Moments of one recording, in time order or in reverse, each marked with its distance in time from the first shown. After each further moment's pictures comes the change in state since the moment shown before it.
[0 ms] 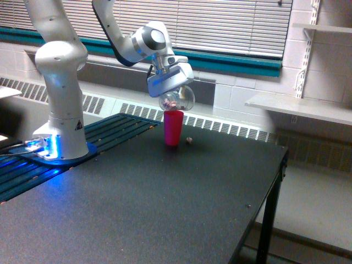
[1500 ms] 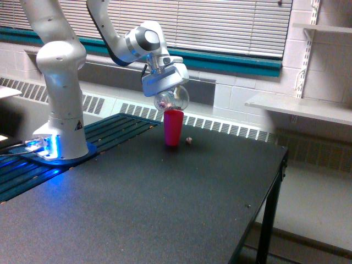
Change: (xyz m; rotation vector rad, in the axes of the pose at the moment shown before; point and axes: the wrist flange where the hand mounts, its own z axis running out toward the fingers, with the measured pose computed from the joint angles) arm -0.014 -0.003 -0.009 0.030 0.007 -0.035
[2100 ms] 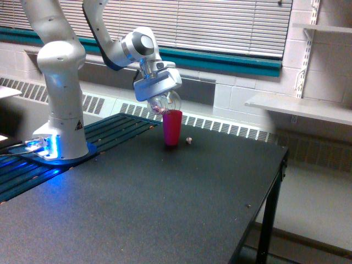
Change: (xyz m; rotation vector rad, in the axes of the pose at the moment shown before) arm -0.032 -0.030 0.006 -0.010 0.009 -0.092
